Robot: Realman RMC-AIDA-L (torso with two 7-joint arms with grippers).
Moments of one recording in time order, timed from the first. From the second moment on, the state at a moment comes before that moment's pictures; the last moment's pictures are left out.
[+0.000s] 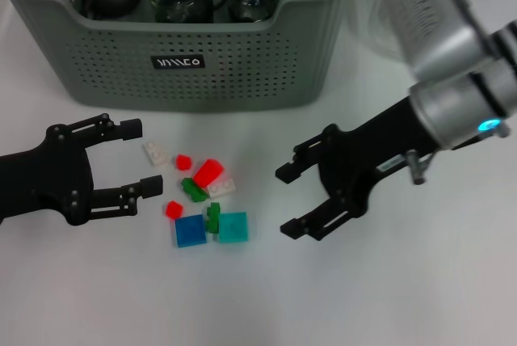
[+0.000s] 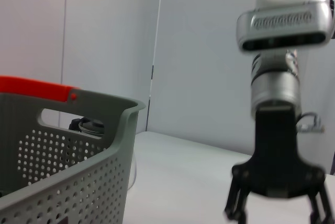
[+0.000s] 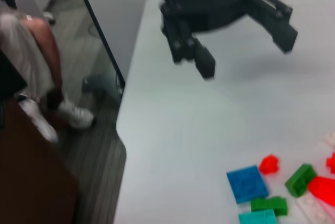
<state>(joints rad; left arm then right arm) -0.29 -2.09 0.53 0.76 2.00 1.87 -1.13 0.75 2.10 -1.29 -0.91 -2.12 -1.64 1.74</state>
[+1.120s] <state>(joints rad) -0.29 -2.09 0.53 0.75 1.99 1.86 -1.13 0.84 2.12 -1.81 -0.70 -1.91 -1.12 1.73</state>
